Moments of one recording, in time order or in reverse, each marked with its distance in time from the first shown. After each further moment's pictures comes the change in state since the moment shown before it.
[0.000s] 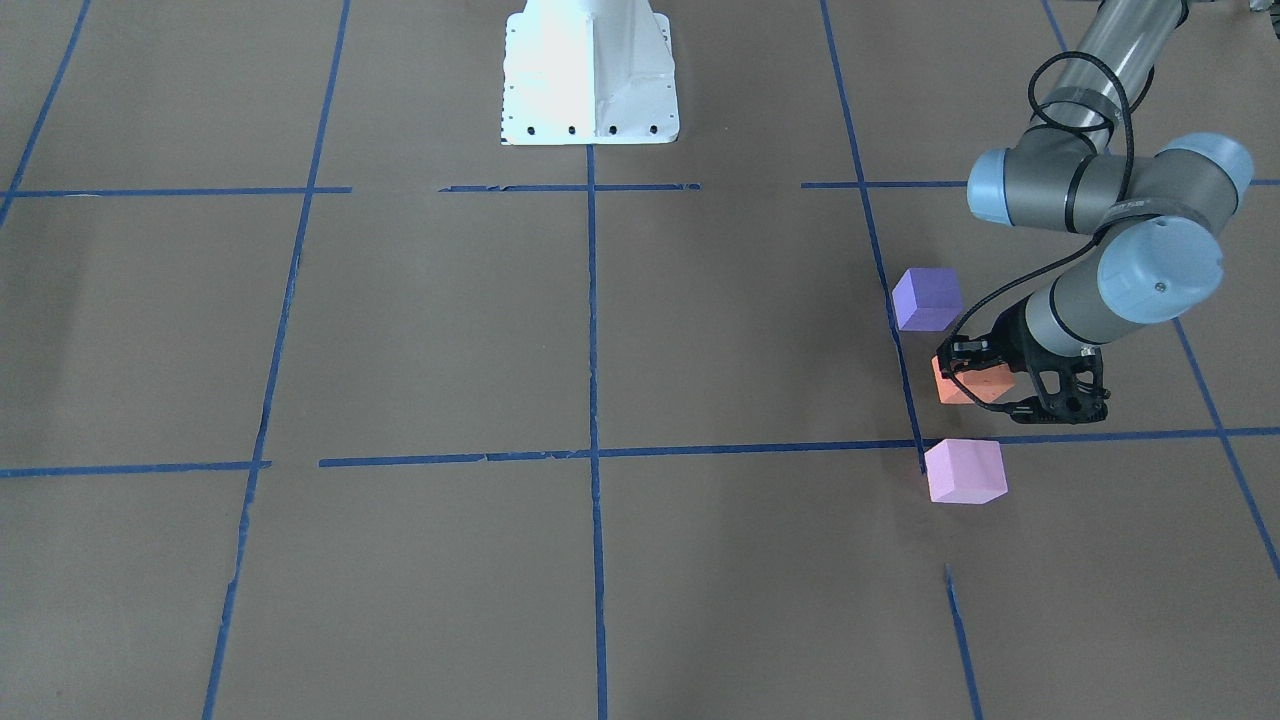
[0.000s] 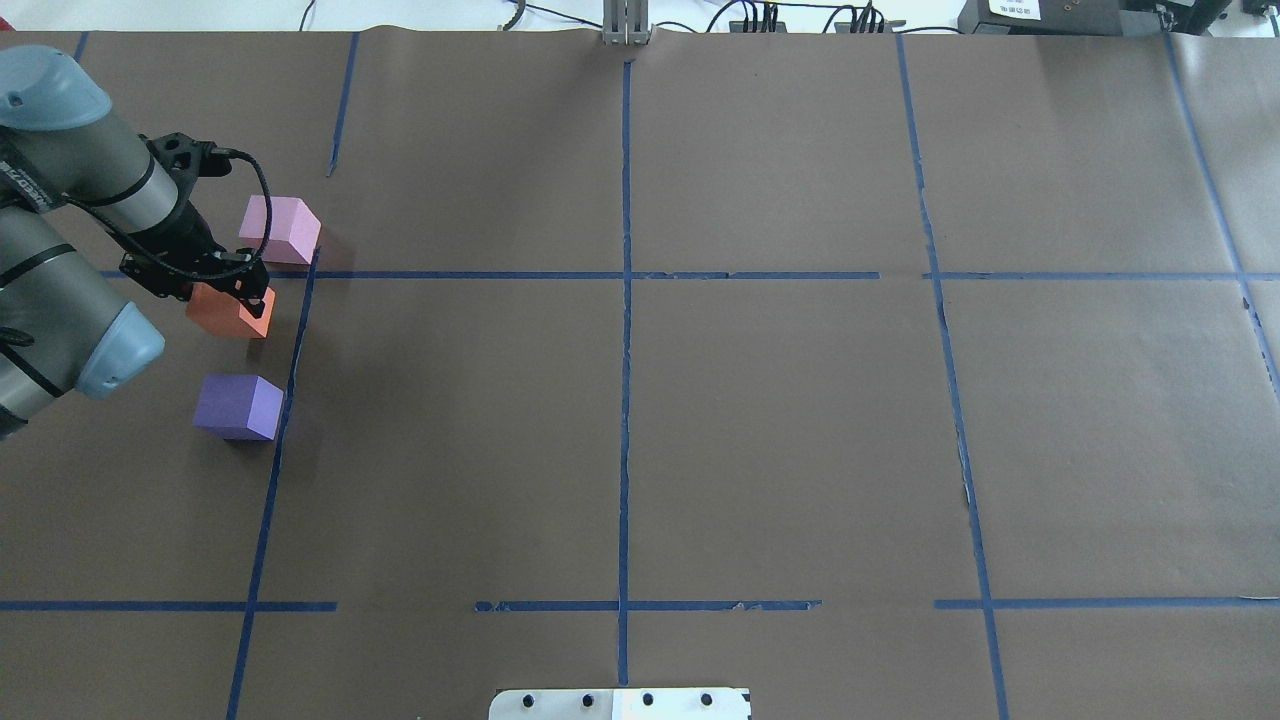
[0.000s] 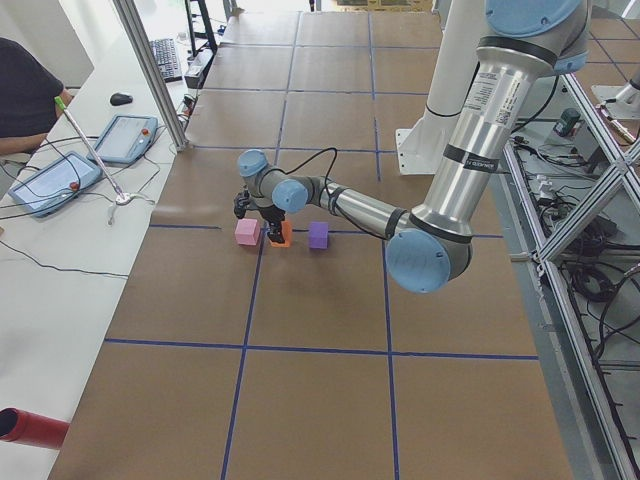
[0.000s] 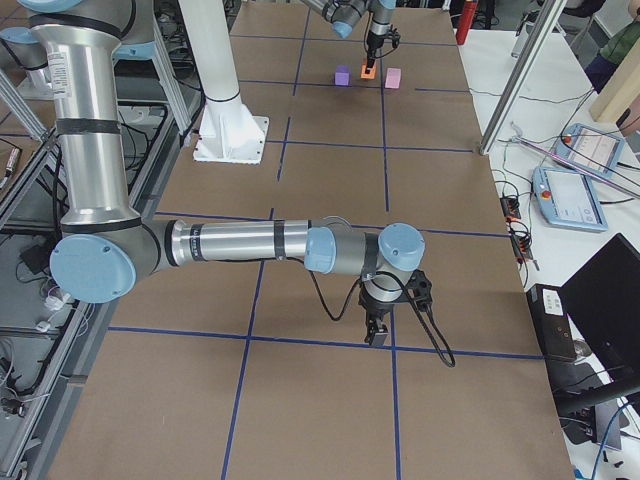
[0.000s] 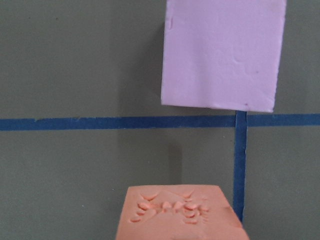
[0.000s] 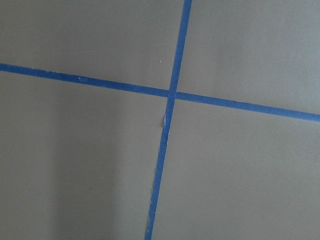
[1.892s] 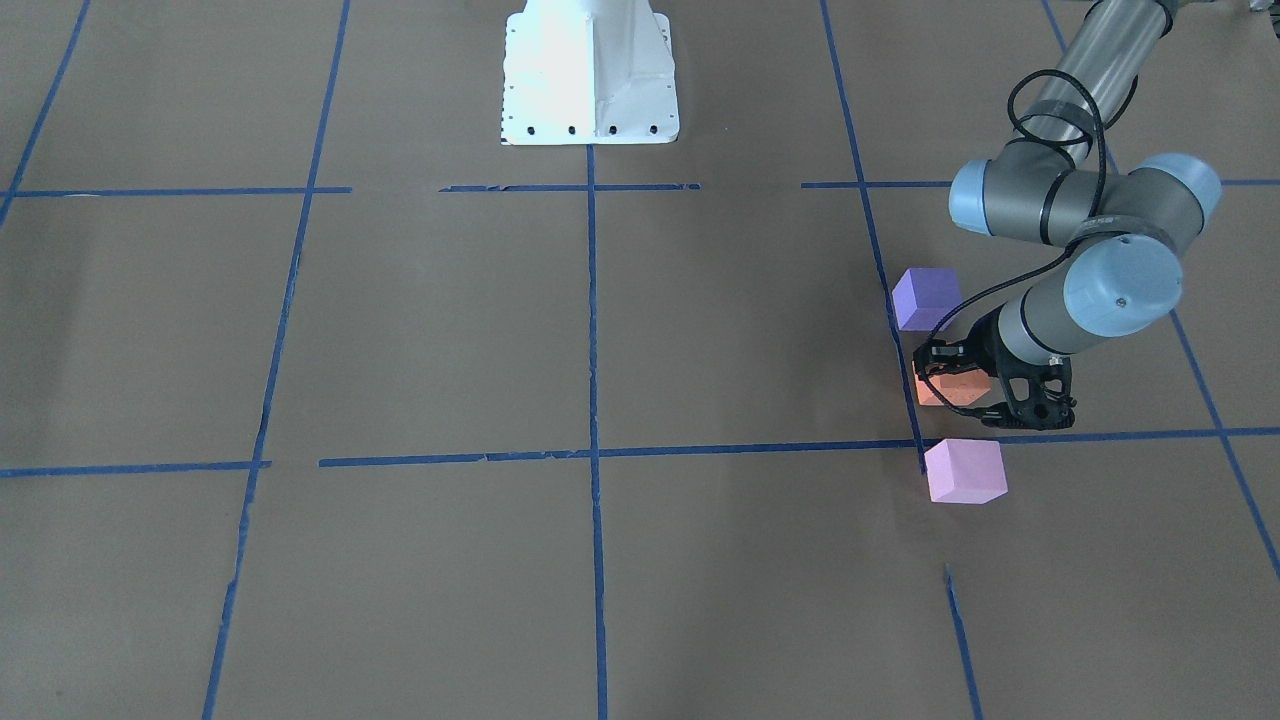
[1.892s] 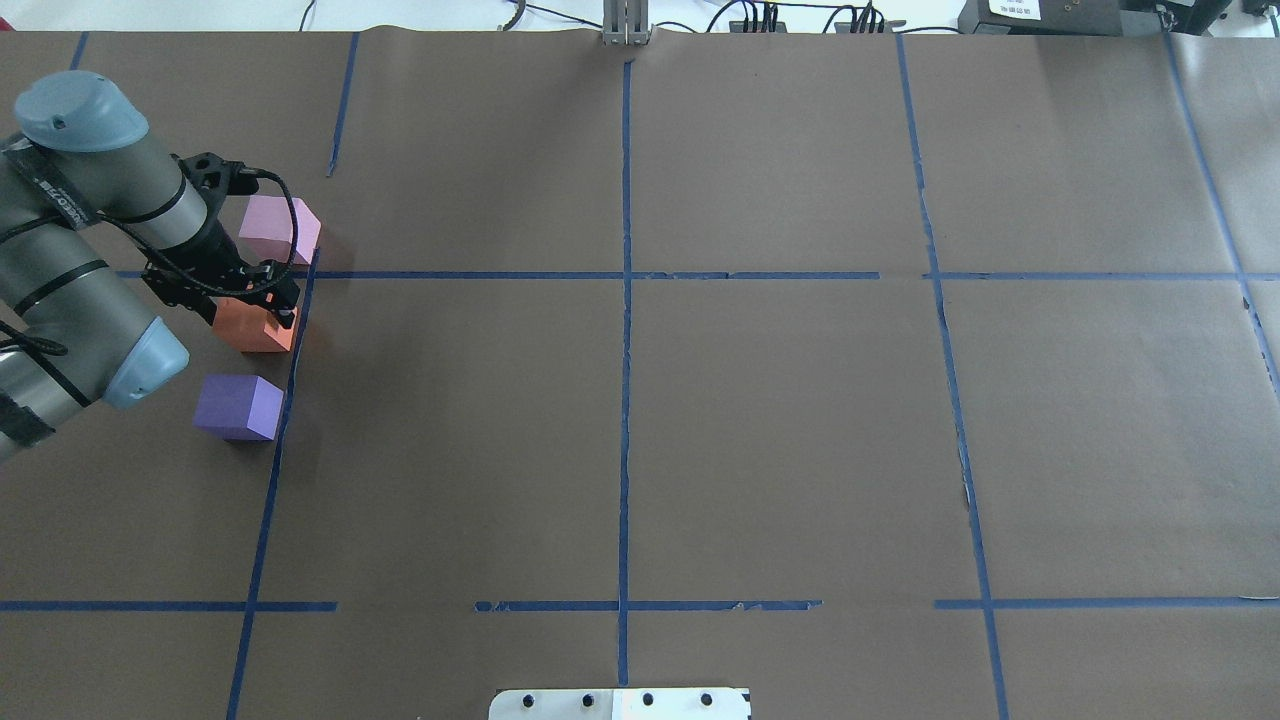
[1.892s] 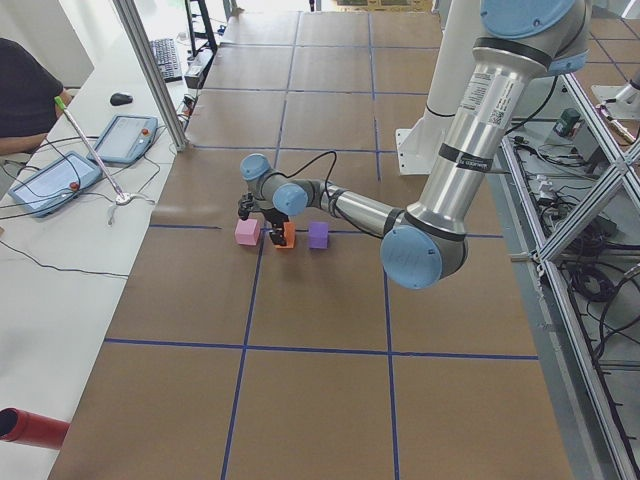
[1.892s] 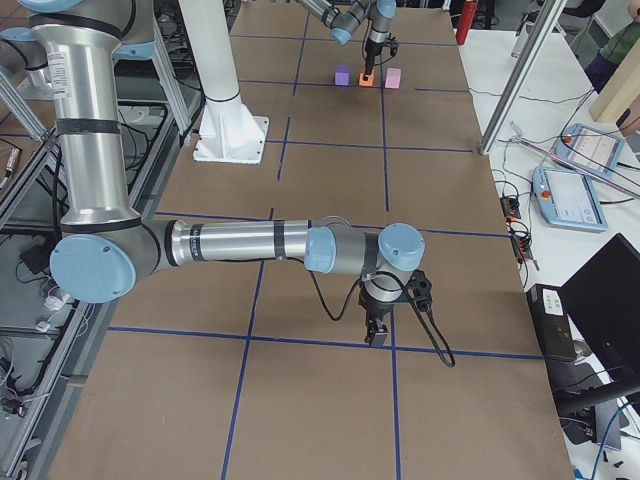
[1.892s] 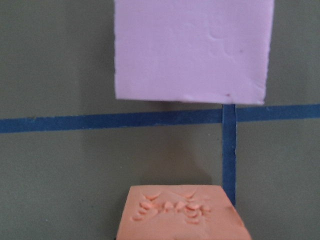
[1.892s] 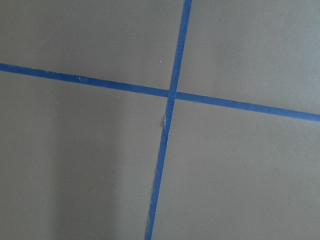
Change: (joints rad) left arm 0.033 -0.019 0.049 -0.040 -0.001 -0.005; right arm 0.000 0.000 0.000 0.000 0.000 0.000
